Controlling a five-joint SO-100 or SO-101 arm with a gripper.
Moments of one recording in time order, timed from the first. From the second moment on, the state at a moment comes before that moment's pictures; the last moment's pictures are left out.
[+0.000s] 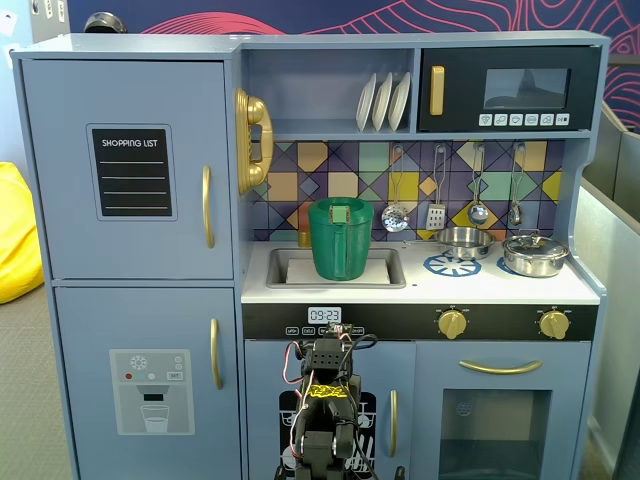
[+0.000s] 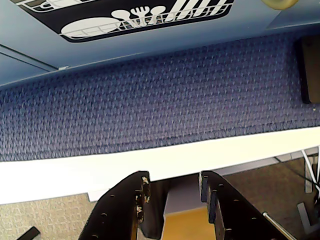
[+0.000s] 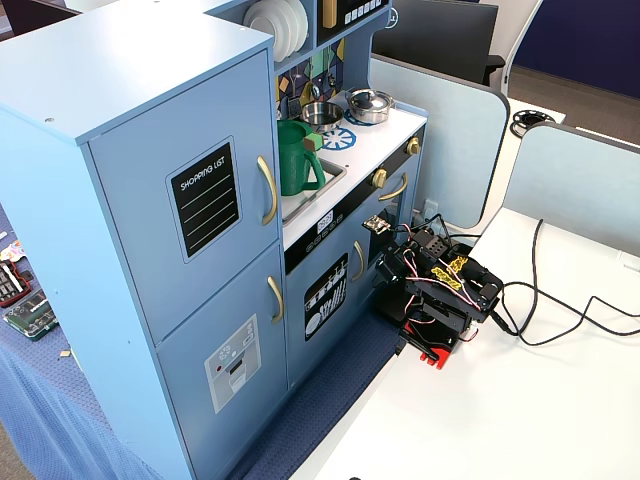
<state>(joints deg) 3.9 182.5 170.9 77.8 -88.9</state>
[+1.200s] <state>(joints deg) -20.7 177.5 157.6 55.6 -86.7</state>
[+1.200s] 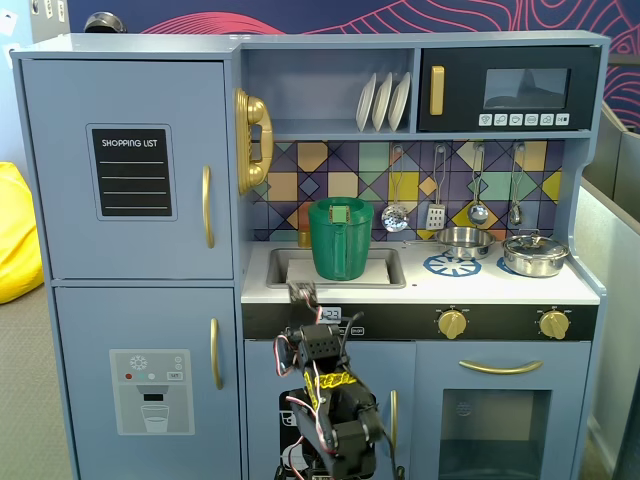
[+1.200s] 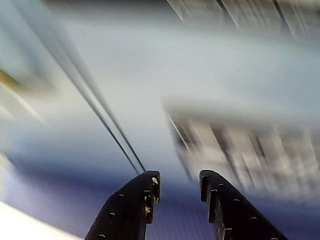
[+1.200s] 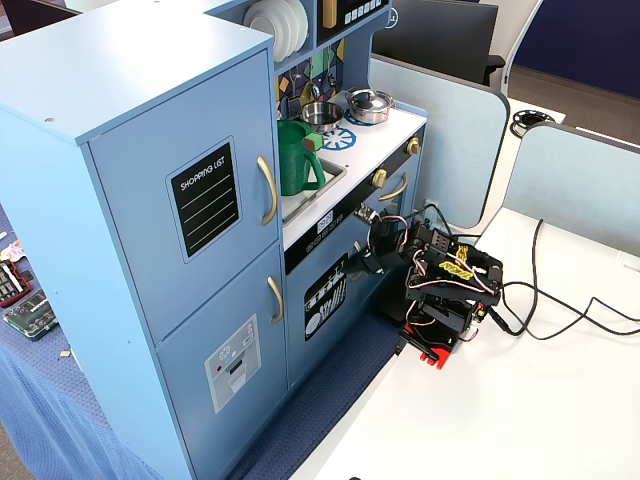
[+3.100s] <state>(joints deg) -55.8 135.6 112.2 11.4 -111.9</state>
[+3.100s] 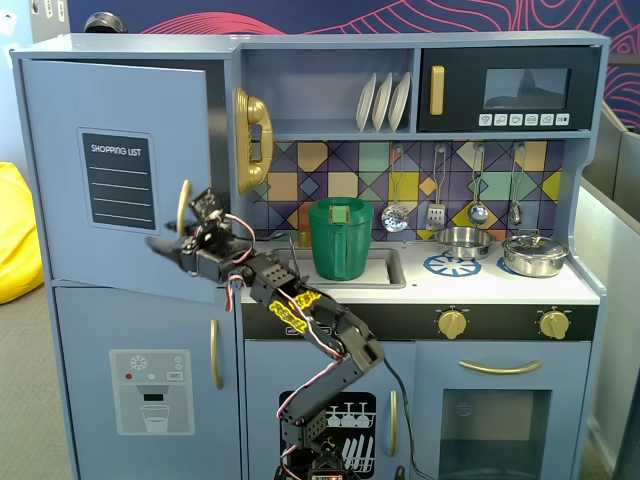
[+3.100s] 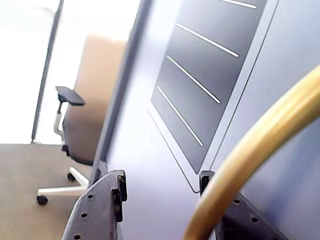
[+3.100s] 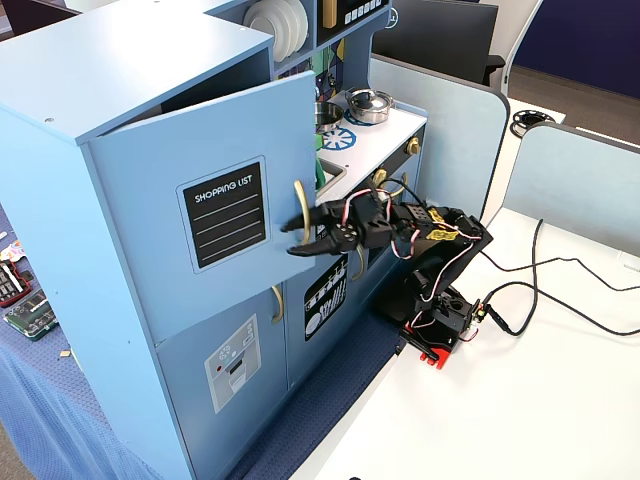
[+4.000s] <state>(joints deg) -32.5 161.7 126.9 24.6 -99.1</state>
